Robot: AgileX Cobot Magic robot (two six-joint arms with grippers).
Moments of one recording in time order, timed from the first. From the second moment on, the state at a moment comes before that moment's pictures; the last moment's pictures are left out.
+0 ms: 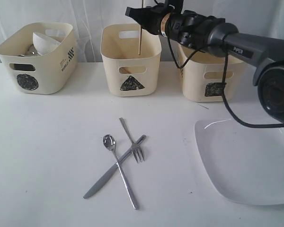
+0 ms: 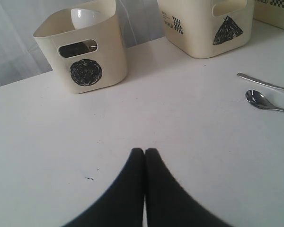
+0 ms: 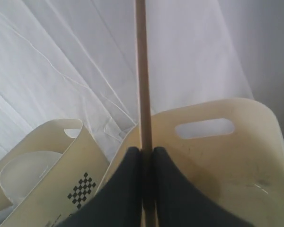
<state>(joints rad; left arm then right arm) -0.25 0.00 0.02 0.06 0.25 0.13 0.22 2.38 -2.08 -1.09 -0.20 1.51</state>
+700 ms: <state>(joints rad) -0.25 0.00 0.02 0.06 0.25 0.13 0.23 2.46 -2.18 -1.16 -0.18 1.44</state>
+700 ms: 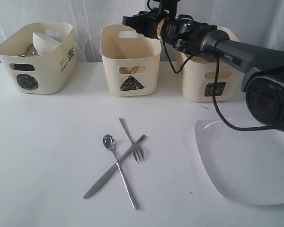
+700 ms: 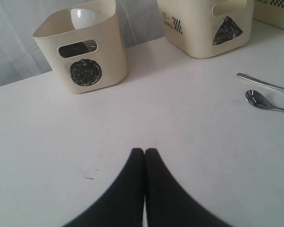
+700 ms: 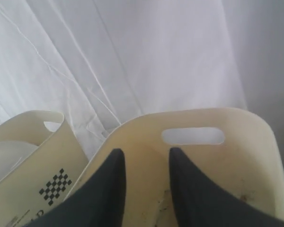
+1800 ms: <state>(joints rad) -0.25 0.00 0.02 0.06 0.25 0.13 0.54 1.75 -1.00 -1.75 -0.16 1.85</state>
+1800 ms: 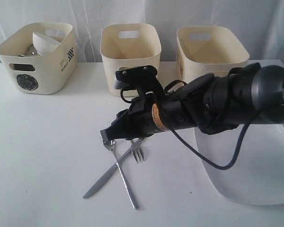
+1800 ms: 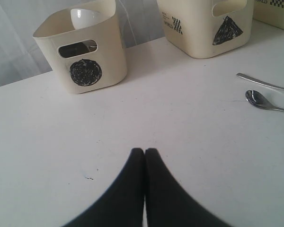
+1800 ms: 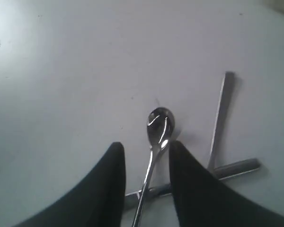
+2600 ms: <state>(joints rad) -0.25 0.00 0.02 0.06 0.25 0.13 0.57 1.69 -0.96 -1.62 -0.10 1.60</state>
